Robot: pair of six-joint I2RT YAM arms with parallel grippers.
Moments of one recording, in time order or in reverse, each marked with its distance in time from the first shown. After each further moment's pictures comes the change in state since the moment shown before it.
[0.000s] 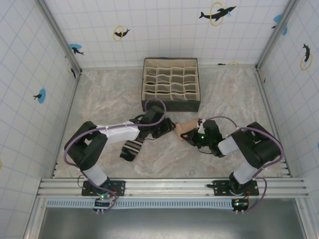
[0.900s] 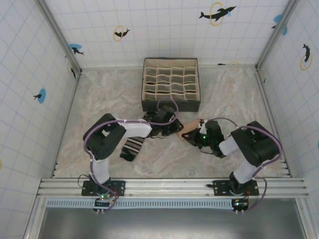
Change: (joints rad) left arm -0.034 0.223 0.140 0.097 0.013 0.064; right arm -0.031 0.026 -0.016 0.058 -0.043 0.030
